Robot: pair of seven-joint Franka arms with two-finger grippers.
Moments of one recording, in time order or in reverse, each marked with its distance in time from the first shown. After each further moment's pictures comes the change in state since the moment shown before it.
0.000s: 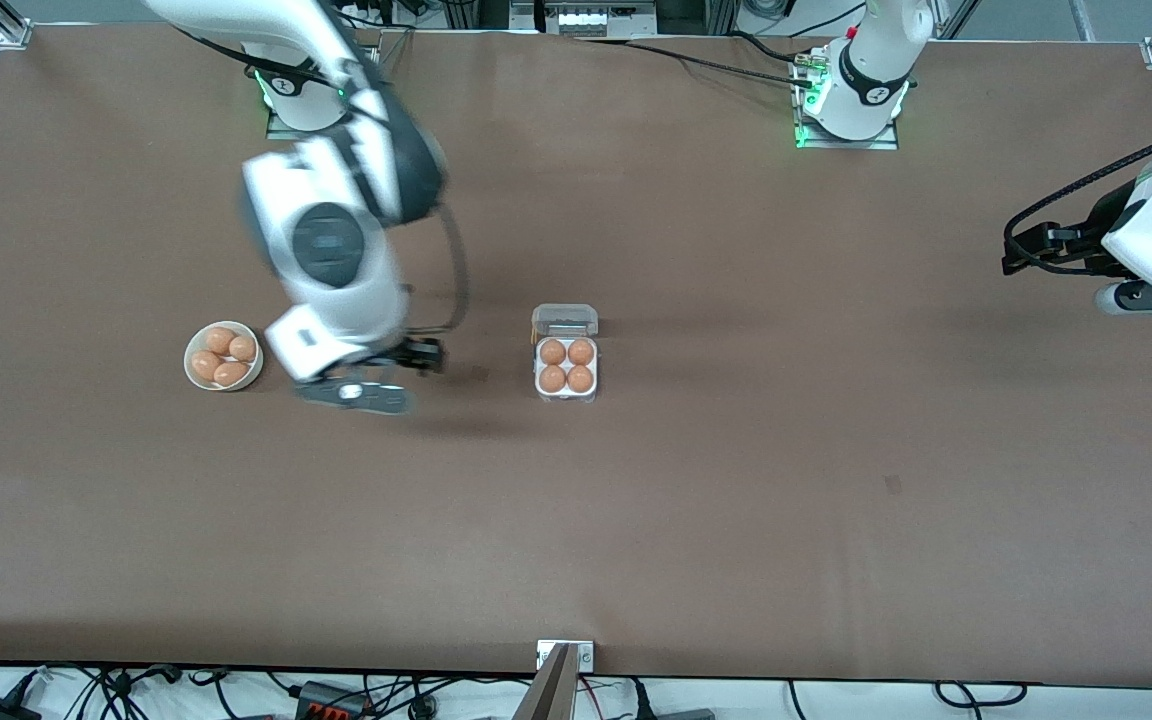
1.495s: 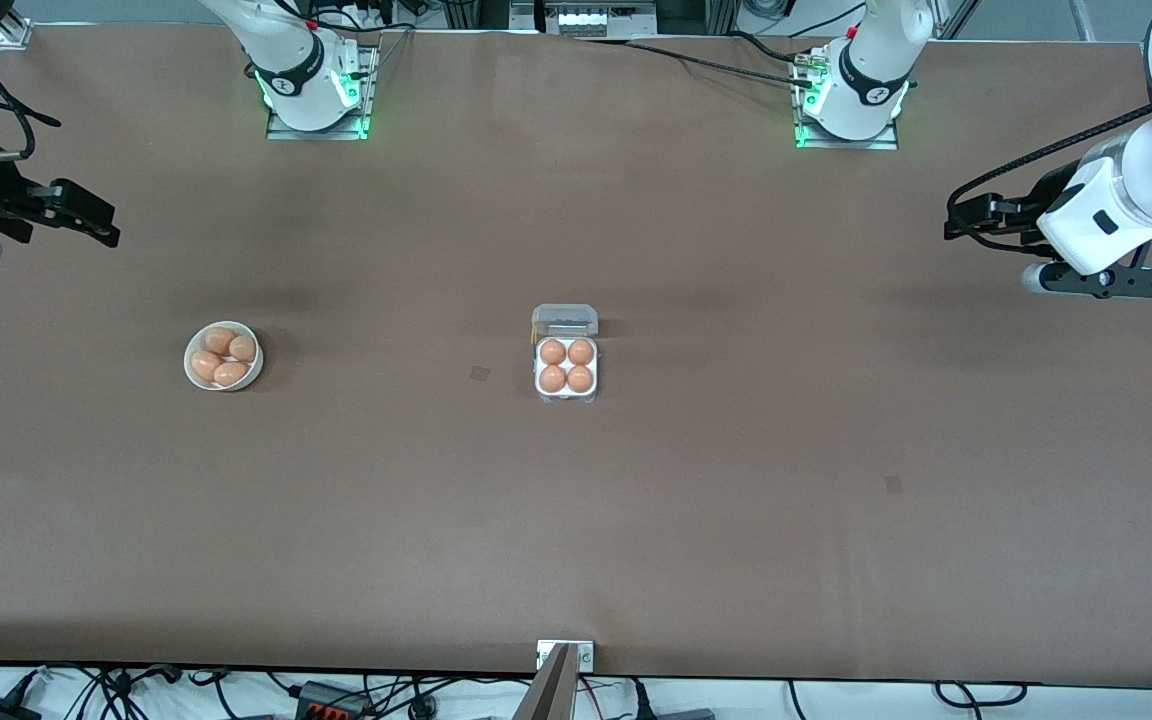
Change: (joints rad) left arm -0.024 0.003 -0.042 0.009 -0.108 -0.147 0.000; right arm -0.416 -0.483 0.016 -0.263 0.048 -0.153 -0.450
